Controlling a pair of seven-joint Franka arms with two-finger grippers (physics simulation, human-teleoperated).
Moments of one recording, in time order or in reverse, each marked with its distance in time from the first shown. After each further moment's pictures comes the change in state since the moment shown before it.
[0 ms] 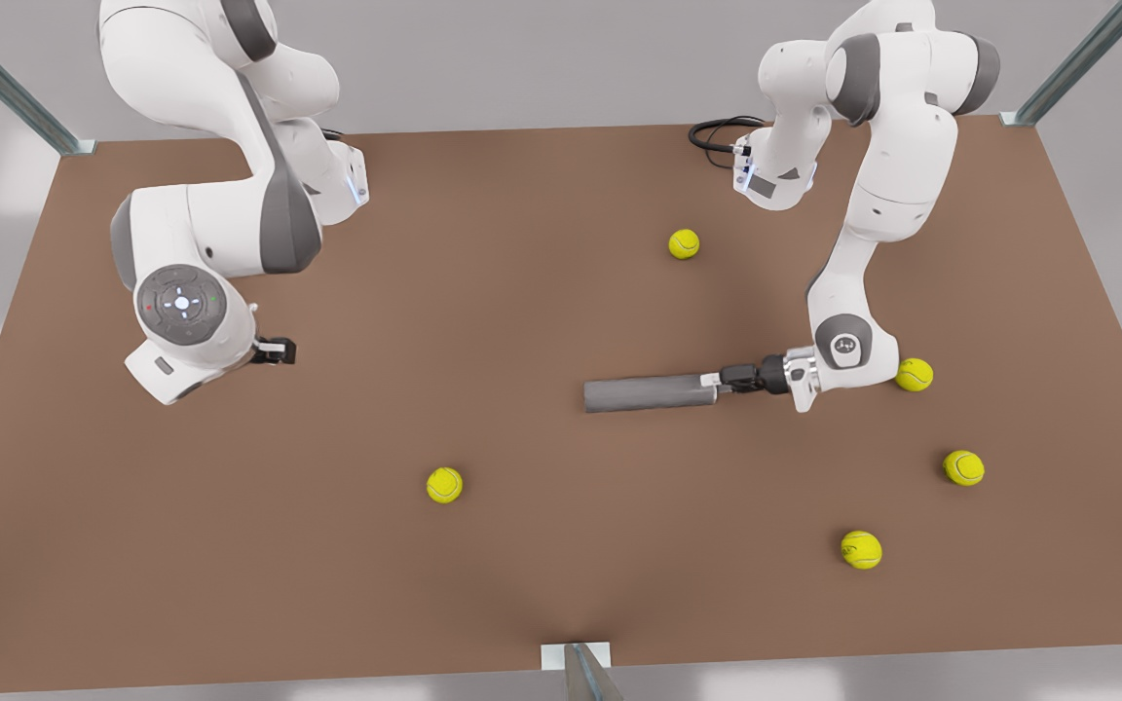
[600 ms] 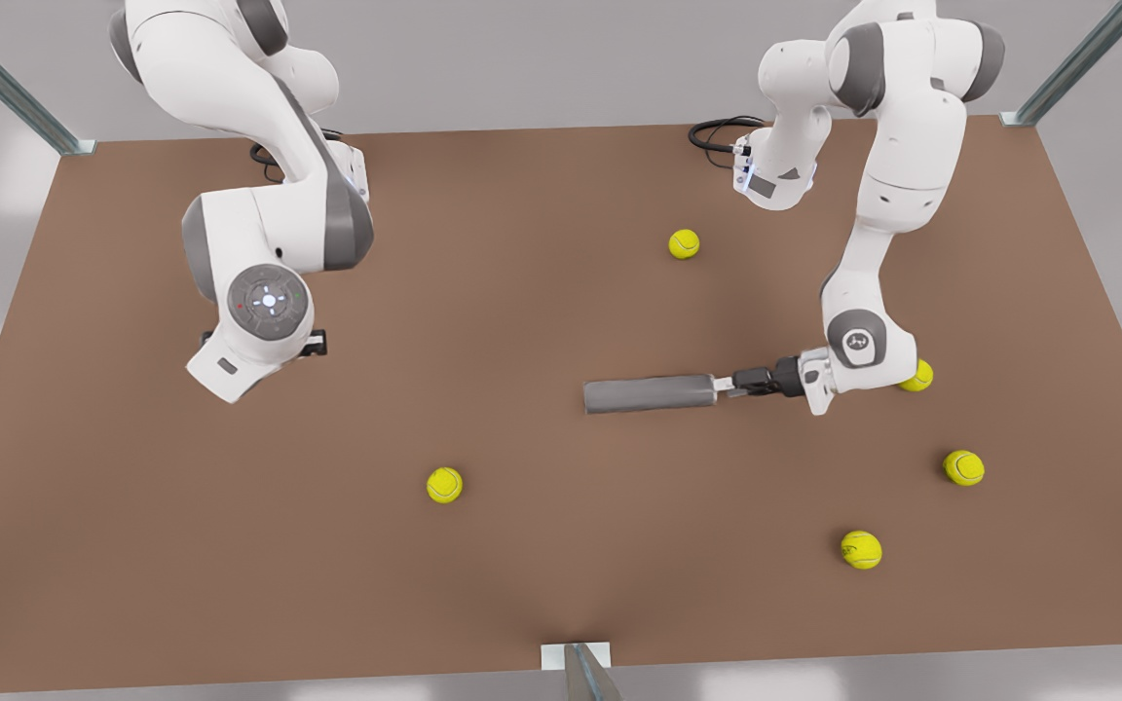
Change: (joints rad) left arm -0.006 -0.039 0.031 0.011 0.059 0.024 -0.070; right arm 0.089 0.002 -0.006 -0.055 -0.068 0.011 -0.060
